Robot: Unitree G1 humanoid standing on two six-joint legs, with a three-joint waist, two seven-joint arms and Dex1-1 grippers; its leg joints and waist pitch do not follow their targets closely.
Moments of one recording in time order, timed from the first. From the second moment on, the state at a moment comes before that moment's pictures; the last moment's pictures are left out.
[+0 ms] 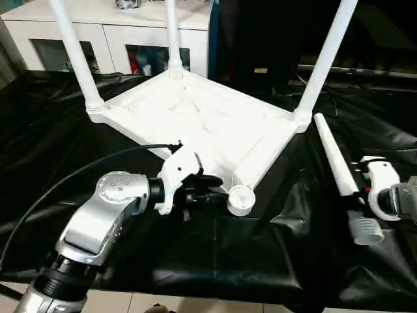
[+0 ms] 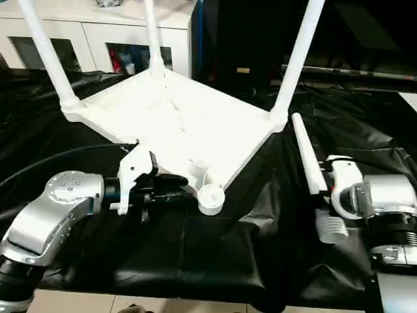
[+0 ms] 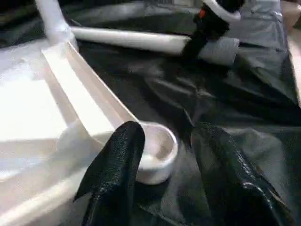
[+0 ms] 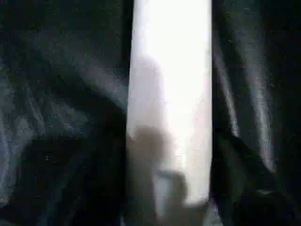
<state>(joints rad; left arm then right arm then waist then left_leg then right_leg) -0.40 0.39 -0.24 -0.17 -0.20 0.55 -0.93 -0.58 -0.64 -0.14 0.59 0.11 1.15 0.47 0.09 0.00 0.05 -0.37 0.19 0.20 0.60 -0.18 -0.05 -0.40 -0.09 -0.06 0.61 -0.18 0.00</state>
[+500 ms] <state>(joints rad) -0.52 0.16 -0.08 0.02 -0.20 0.39 -0.64 -0.56 -0.45 -0.64 0.49 0.34 0.55 0.28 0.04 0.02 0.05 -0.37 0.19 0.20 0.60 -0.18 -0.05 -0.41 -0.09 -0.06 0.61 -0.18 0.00</state>
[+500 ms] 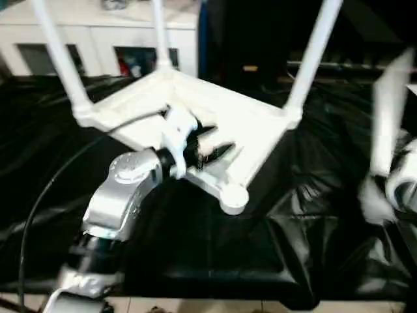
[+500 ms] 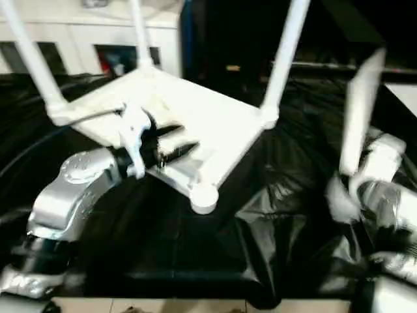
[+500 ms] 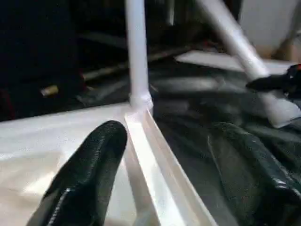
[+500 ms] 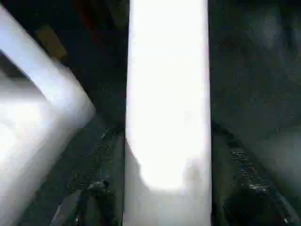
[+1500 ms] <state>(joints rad) -0.82 0.05 0.08 0.20 -0.57 0.77 -0.65 -0.36 -0.32 -0.11 -0.06 0.55 0.63 0.81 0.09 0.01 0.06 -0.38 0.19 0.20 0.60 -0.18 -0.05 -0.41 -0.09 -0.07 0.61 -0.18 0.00</state>
